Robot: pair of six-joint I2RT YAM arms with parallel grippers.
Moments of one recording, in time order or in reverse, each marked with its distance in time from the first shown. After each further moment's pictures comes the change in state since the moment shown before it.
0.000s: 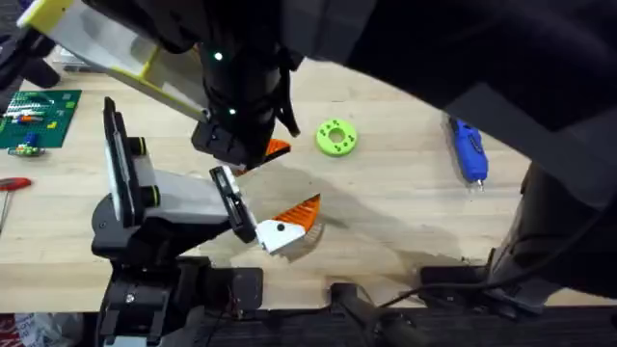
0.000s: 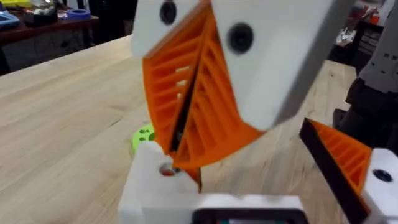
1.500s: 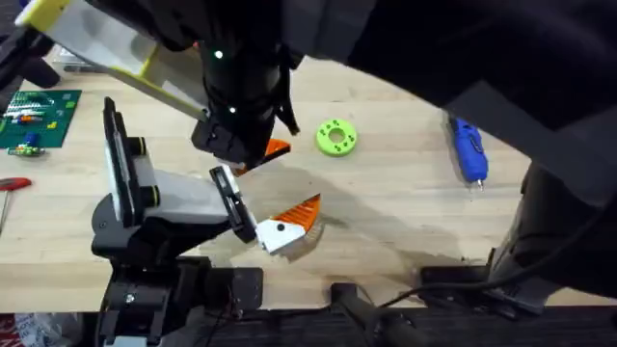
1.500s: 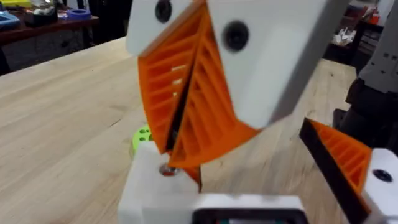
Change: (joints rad) left arm 0.000 0.000 0.000 0.000 0.000 0.000; right arm -0.003 0.000 0.000 0.007 0.000 -0.015
